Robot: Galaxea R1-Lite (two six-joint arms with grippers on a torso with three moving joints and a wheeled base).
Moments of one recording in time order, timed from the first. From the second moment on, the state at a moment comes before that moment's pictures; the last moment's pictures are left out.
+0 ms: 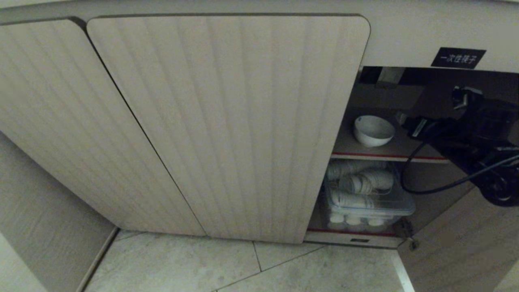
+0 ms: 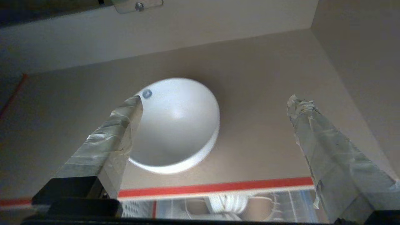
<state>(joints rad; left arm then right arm) 0.00 0.00 0.00 0.00 0.00 -0.03 -0.01 1.87 -0.91 -1.01 -0.07 0.20</state>
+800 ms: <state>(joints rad) 0.00 0.00 0.00 0.00 0.00 -0.03 -0.01 1.80 -0.78 -1.08 -0.02 0.18</state>
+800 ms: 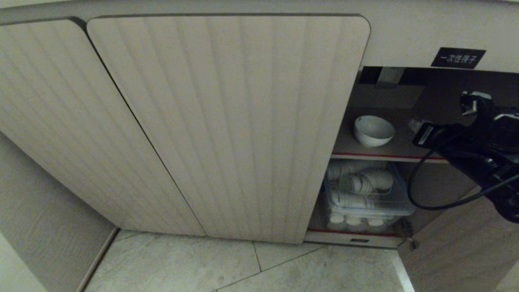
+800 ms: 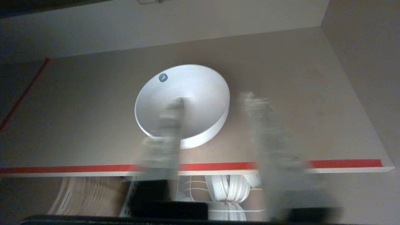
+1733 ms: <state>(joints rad) 0.00 0.00 0.00 0.00 0.00 -0.03 0.00 1.64 -0.52 -1.16 0.10 0.06</state>
